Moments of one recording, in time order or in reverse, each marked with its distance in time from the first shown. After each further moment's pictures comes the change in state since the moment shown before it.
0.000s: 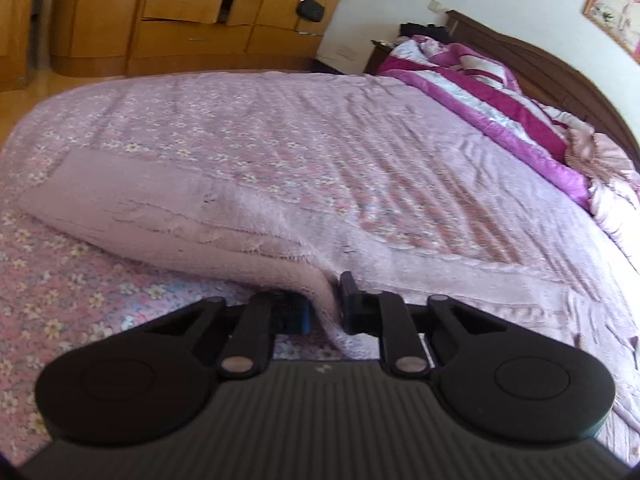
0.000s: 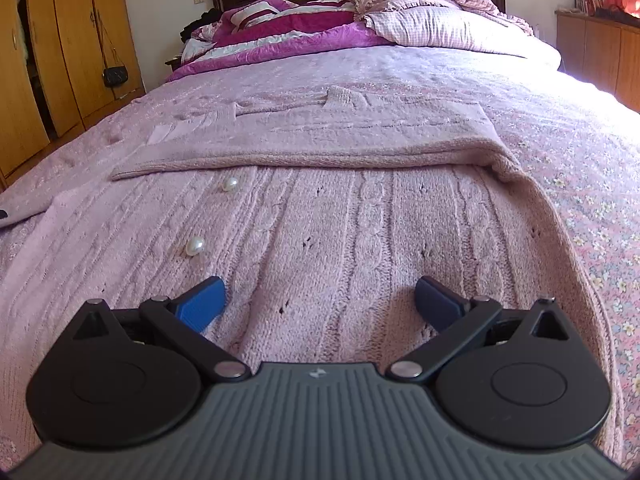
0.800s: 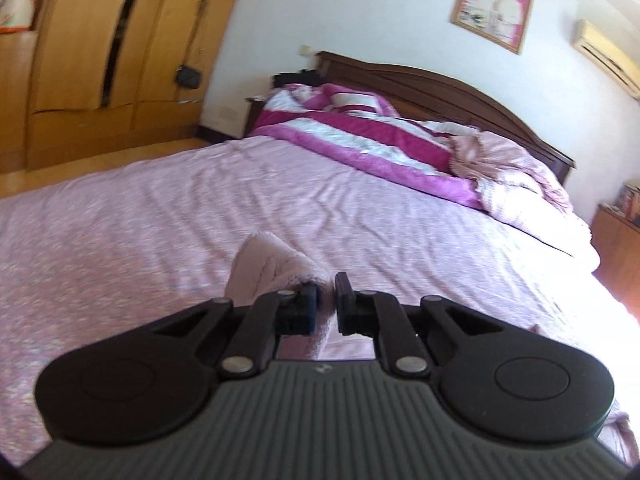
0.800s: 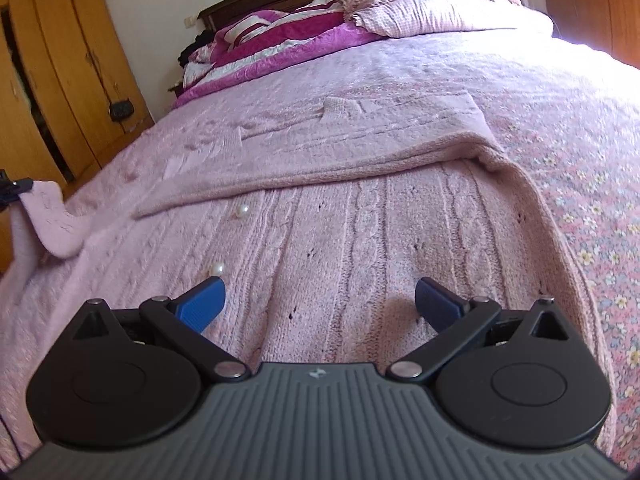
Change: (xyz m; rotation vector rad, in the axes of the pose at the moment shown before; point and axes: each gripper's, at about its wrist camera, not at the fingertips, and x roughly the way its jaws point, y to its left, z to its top) left arm -0.054 -0.132 0.002 0.229 -0.160 -0.272; right arm -0.024 -0.022 0.010 0.162 -0.007 0.089
